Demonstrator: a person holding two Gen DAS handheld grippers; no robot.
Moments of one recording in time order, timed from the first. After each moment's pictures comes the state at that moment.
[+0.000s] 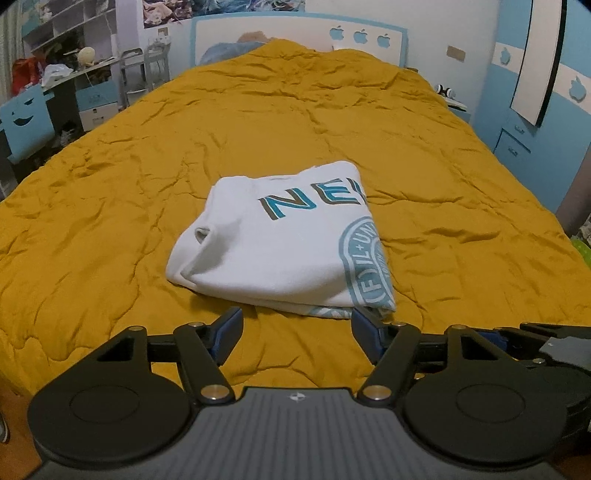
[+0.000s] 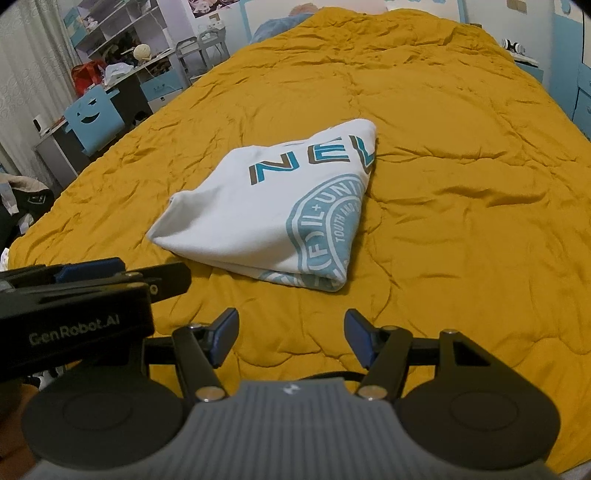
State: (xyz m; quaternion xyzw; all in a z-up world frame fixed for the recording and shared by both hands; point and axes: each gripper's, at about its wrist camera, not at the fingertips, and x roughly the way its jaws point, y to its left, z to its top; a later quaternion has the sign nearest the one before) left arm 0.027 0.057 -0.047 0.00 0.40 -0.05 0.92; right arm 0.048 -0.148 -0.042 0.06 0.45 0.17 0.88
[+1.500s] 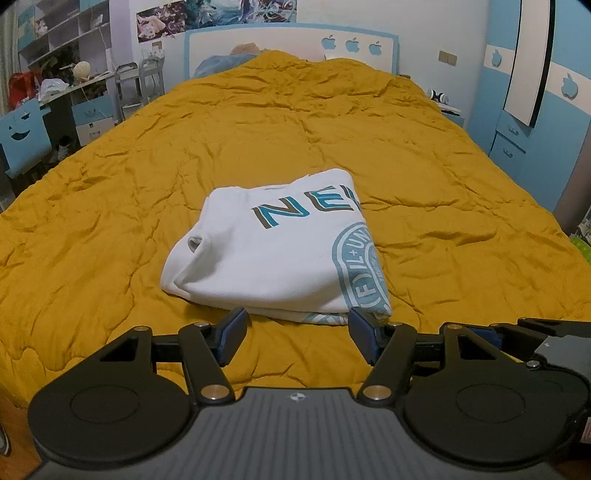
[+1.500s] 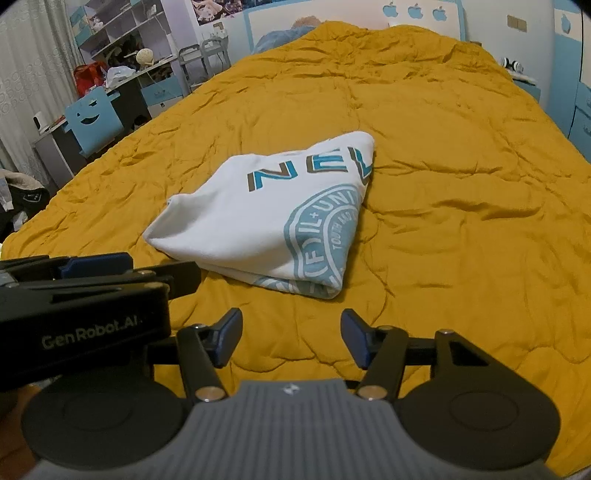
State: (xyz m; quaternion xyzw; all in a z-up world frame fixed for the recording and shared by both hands) left arm 0.024 0.051 -0.050 0.01 0.38 -0.06 0.92; right arm 0.039 -0.146 -0.042 0.04 0.42 0.16 0.89
